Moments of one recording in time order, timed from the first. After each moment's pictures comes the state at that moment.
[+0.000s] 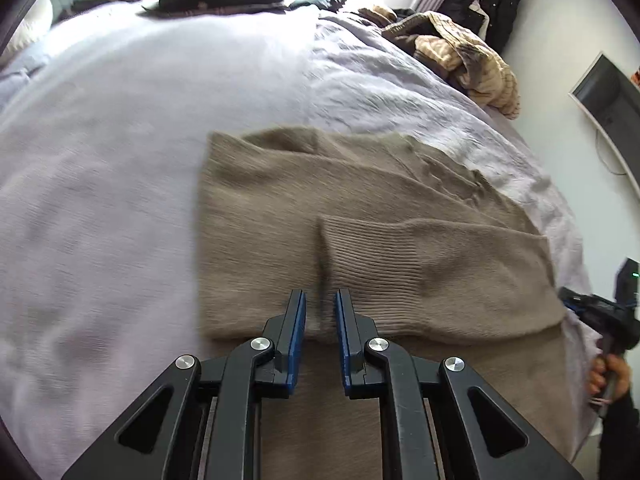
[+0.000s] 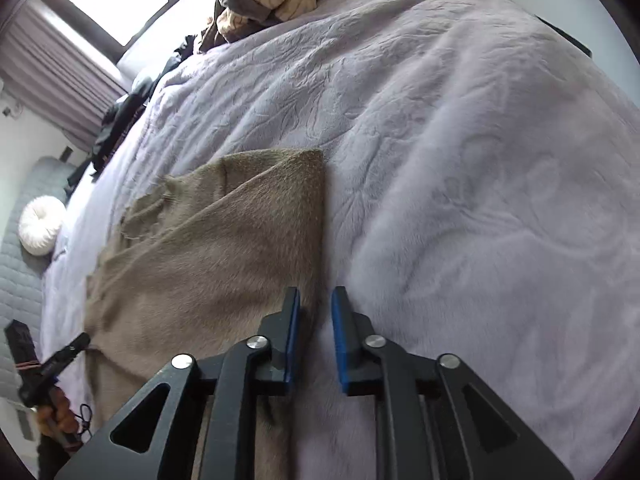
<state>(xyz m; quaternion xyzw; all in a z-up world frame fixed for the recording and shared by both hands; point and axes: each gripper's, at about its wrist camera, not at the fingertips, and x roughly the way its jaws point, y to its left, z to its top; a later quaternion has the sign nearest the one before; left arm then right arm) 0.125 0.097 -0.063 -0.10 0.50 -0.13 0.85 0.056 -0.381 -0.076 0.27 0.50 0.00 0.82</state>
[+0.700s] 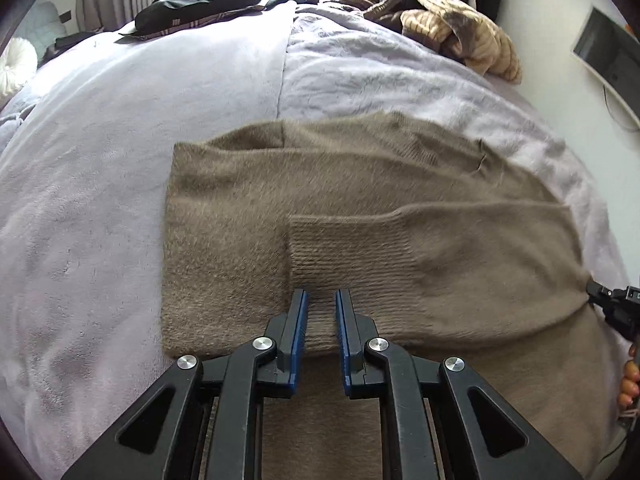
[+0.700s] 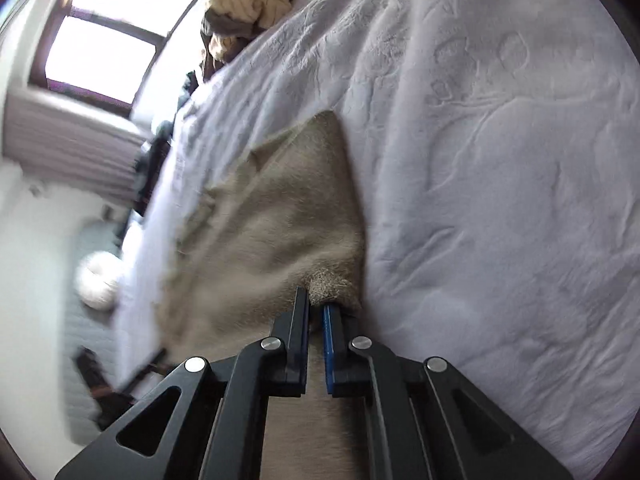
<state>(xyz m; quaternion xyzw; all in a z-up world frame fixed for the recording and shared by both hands) 0.129 0.054 -0.077 -0.01 0.51 -0.12 0.85 0.033 -0.369 -0.108 0.38 0.48 0.01 0.79</state>
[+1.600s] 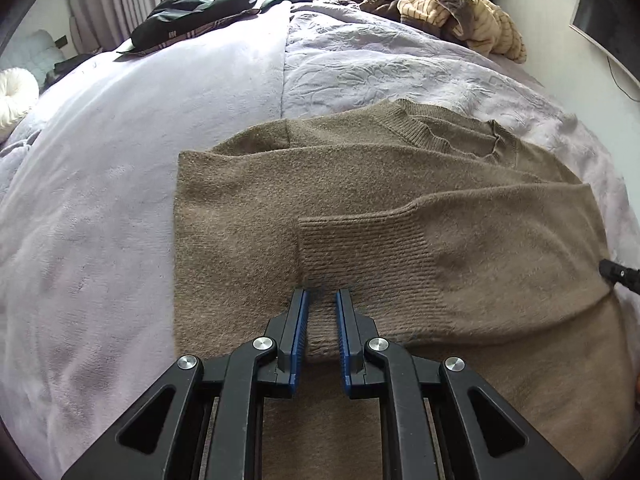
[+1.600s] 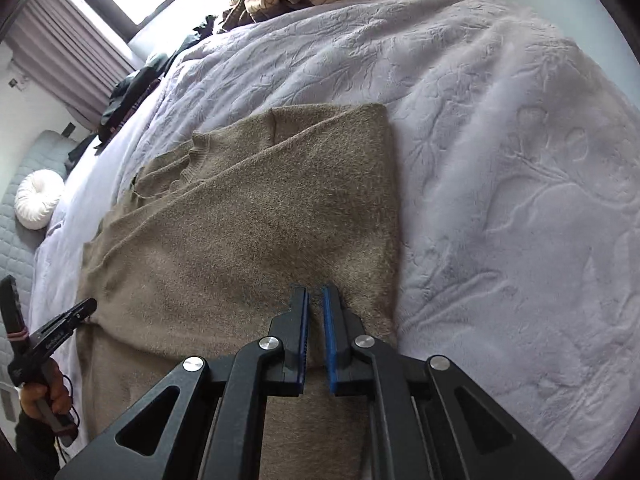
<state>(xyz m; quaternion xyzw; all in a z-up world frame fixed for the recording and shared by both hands) 0.132 0.048 -0.078 0.03 0.51 -0.10 0.85 0.063 -0.329 -0.091 0.22 0.51 0.00 0.83</state>
